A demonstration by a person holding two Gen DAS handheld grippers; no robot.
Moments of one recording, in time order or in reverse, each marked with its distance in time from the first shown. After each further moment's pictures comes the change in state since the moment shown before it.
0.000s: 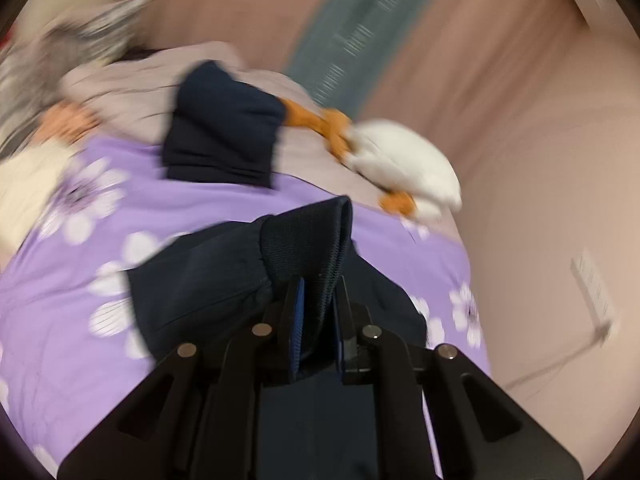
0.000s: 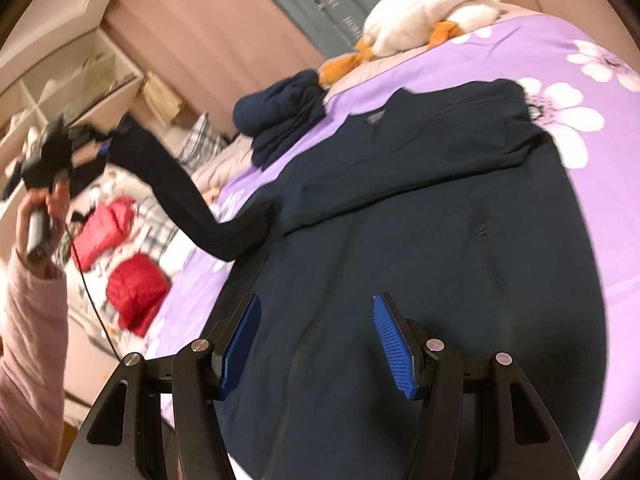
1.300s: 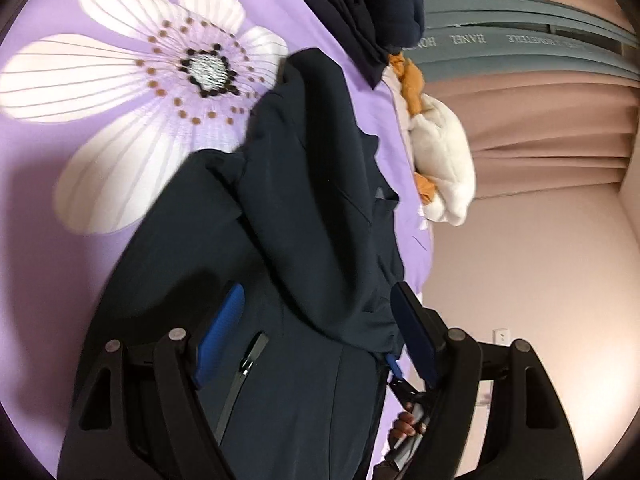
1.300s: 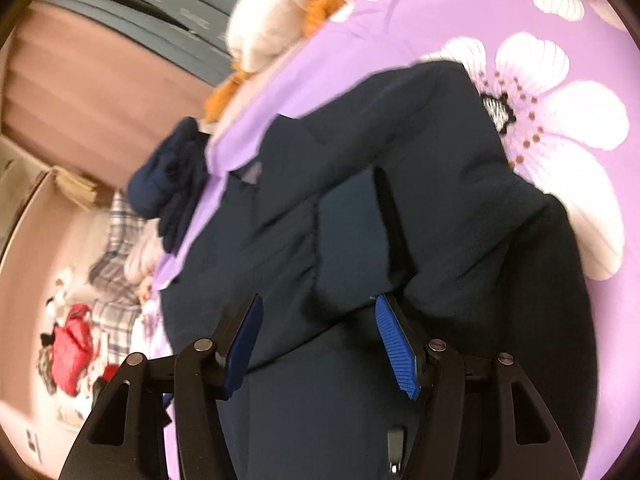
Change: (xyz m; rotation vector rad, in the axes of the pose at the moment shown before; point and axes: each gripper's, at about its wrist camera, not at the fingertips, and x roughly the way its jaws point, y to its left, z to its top) left arm 0.150 0.228 -0.121 -0.627 0.198 -0.343; right arm 0.099 -0.110 0.115 0.356 0.024 -0.142
